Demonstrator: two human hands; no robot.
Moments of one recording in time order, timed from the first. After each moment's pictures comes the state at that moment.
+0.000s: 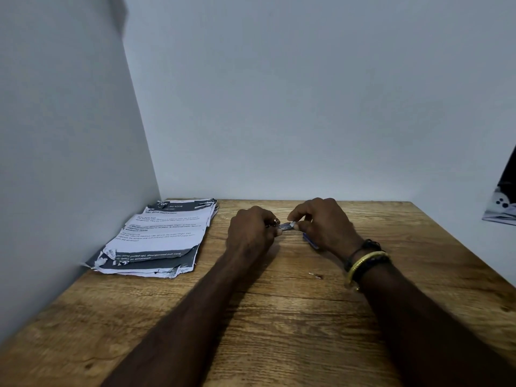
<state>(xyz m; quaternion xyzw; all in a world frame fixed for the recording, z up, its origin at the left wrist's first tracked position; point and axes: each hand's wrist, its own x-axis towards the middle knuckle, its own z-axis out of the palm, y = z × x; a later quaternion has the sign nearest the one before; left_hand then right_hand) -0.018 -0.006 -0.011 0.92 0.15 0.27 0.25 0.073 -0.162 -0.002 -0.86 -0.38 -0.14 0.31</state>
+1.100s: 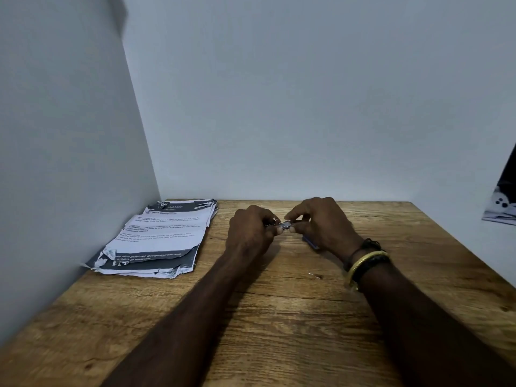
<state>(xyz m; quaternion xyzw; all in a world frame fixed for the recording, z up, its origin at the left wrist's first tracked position) -0.020 -0.006 -0.009 0.91 0.14 0.27 0.29 0.067 -0.163 0.002 -0.85 -0.40 -0.14 0.31</state>
